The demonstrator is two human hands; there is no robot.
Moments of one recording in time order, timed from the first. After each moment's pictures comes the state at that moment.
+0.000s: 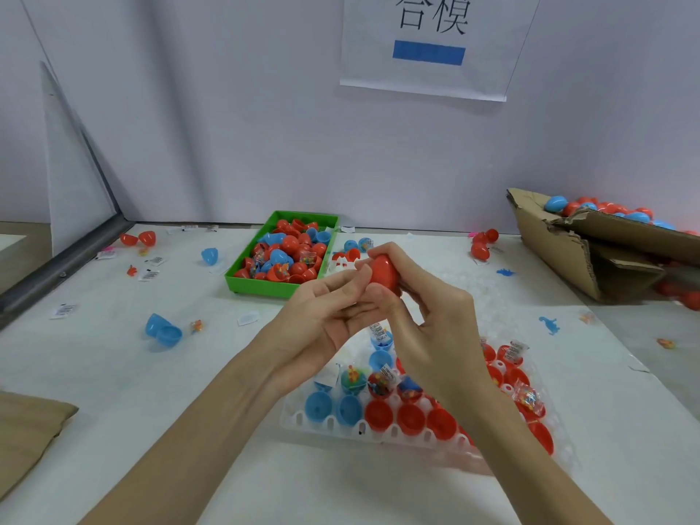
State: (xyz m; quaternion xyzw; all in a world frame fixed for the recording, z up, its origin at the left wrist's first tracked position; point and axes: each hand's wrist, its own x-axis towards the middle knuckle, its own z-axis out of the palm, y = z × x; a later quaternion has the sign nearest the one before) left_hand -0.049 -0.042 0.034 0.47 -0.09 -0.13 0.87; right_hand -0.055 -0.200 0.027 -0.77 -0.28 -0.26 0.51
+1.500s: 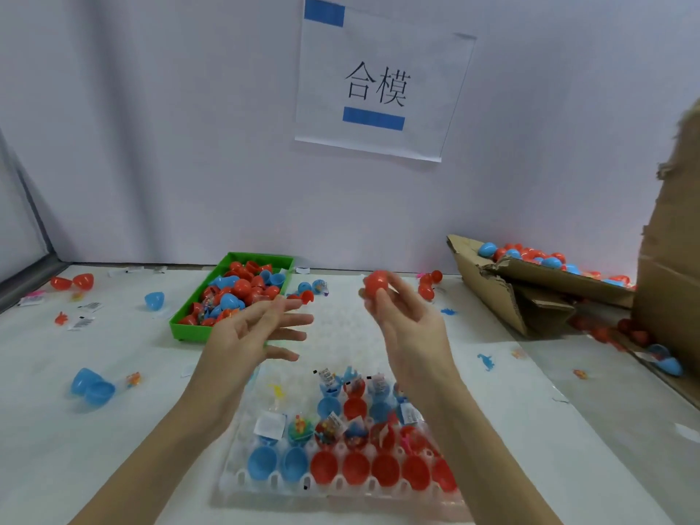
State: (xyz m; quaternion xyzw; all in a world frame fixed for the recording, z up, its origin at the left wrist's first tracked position) left_hand -0.035 -0.027 0.025 0.66 -0.05 0.08 0.74; right_hand -0.009 -0.236 0.039 -0.58 -0.04 -0.10 0.81
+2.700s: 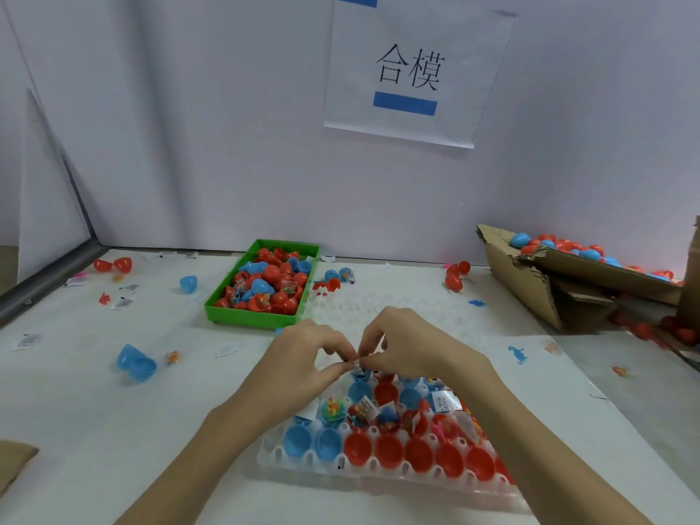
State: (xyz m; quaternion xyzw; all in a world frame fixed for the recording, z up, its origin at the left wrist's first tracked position) left_hand -0.035 -0.027 -0.003 0.90 -0.21 0.12 0.36; right_hand 0.012 -0.222 0.038 -0.95 -0.23 0.08 0.17
